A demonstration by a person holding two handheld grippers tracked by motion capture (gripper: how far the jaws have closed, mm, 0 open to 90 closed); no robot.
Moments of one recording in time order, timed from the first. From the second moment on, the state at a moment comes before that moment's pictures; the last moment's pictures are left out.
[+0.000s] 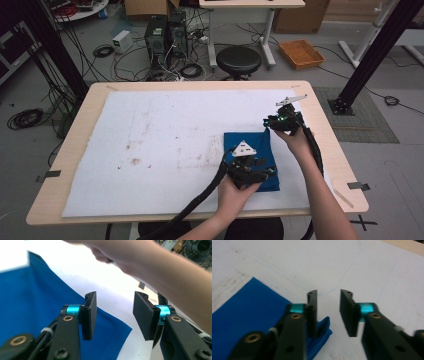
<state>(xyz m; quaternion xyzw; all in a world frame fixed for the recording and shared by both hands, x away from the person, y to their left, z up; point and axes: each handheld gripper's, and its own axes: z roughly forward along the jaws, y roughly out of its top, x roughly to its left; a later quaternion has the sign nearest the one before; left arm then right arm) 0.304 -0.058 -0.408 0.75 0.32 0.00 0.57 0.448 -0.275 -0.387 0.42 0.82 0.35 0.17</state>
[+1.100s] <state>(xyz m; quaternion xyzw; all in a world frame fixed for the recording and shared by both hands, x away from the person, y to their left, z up) 0.283 0.152 -0.383 0.71 0.40 0.16 0.55 0.253 -0.296 -0.428 0.45 0.79 0.39 0.13</state>
